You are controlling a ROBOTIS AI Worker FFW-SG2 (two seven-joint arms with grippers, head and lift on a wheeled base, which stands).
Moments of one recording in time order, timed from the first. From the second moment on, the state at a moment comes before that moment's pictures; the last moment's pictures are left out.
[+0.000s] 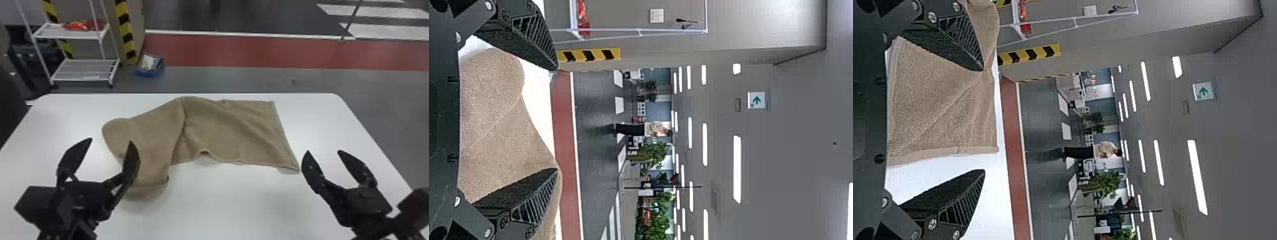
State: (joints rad) left arm 0.52 0.24 -0.13 -2.07 0.08 -0.10 0.18; right arm 0.59 -0.08 -0.17 -2.11 -0.28 0.01 0.24
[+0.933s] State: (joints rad) left arm 0.48 0.24 -0.11 -2.10 0.09 0.40 0.22; right arm 0.59 -0.08 -0.17 -2.08 -0.26 0.01 0.24
